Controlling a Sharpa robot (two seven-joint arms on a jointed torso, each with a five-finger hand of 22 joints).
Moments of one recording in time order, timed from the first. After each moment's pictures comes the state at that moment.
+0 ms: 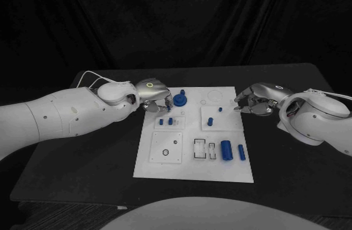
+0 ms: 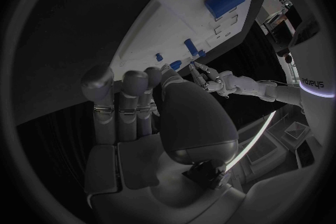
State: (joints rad) left arm 1.25 -0.72 -0.22 1.25 -1.76 -0.36 0.30; left_hand 1.44 -0.10 0.37 0.04 0.20 1.13 0.06 0.10 0.30 1.19 0.01 0.12 0.17 1.45 -0.05 1.42 1.22 0.06 1.45 0.06 1.35 1.31; right arm 1.31 -0.97 -0.25 1.60 -1.42 -0.31 -0.17; right_hand 1.34 0.01 0.05 0.27 0.16 0.83 0.07 0.12 0.12 1.37 -0.03 0.79 0.83 1.46 -0.09 0.93 0.80 0.10 1.42 0.03 0.86 1.31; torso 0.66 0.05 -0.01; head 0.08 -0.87
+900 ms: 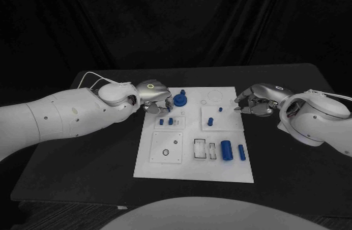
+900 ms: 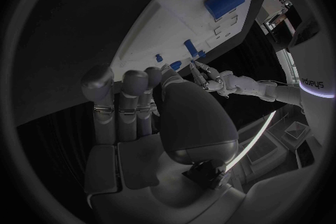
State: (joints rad) left arm 1.25 -0.72 -0.21 1.26 -1.76 -0.34 0.29; left_hand 1.44 -0.10 0.37 0.04 0.20 1.13 0.06 0.10 0.30 1.19 0.01 0.12 0.17 1.45 -0.05 1.41 1.21 0.06 1.44 0.06 1.34 1.31; right arm 1.31 -0.97 -0.25 1.60 -1.42 -0.31 -0.17; right_hand 1.34 0.01 0.05 0.27 0.16 0.83 0.07 0.12 0.12 1.37 -0.03 0.79 0.83 1.46 -0.09 0.93 0.80 0.10 1.42 0.03 0.86 1.31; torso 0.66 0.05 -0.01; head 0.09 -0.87
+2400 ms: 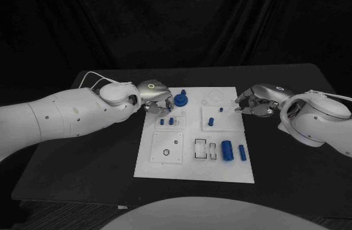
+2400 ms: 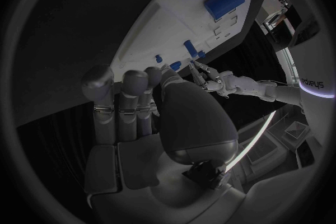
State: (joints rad) left arm 1.25 -0.72 -0.21 1.26 -1.76 -0.33 0.27; left_hand 1.42 -0.11 0.37 0.04 0.16 1.09 0.05 0.07 0.29 1.21 0.00 0.10 0.16 1.42 -0.06 1.39 1.17 0.06 1.43 0.06 1.31 1.31; right arm 1.31 -0.97 -0.25 1.60 -1.42 -0.30 -0.17; right_hand 1.35 0.01 0.05 0.27 0.16 0.83 0.07 0.12 0.12 1.37 -0.03 0.79 0.83 1.46 -0.09 0.93 0.80 0.10 1.42 0.03 0.85 1.31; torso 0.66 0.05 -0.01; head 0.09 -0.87
